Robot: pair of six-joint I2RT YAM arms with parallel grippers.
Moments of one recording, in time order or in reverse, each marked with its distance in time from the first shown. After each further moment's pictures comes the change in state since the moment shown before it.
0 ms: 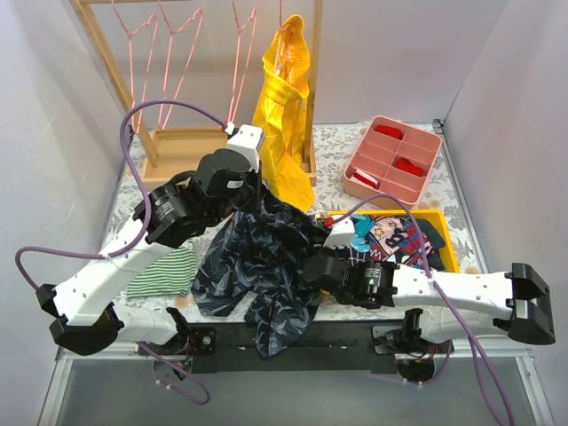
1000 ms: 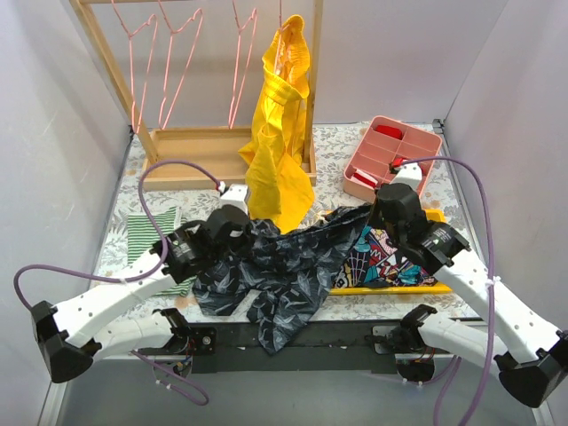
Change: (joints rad) left arm 0.013 -0.248 -0.586 0.177 0.027 -0.190; right arm -0.644 -0.246 0.155 -0.132 -0.325 -0.389
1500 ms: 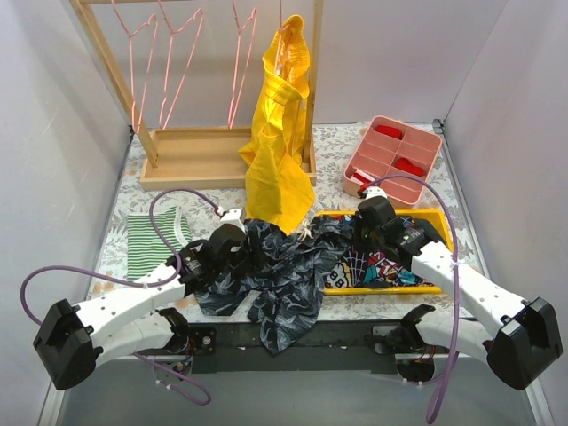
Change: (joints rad) left arm 0.099 -0.011 -0.480 0.396 0.191 -0.203; right arm -0.095 0.144 -0.220 0.087 -0.383 -0.053
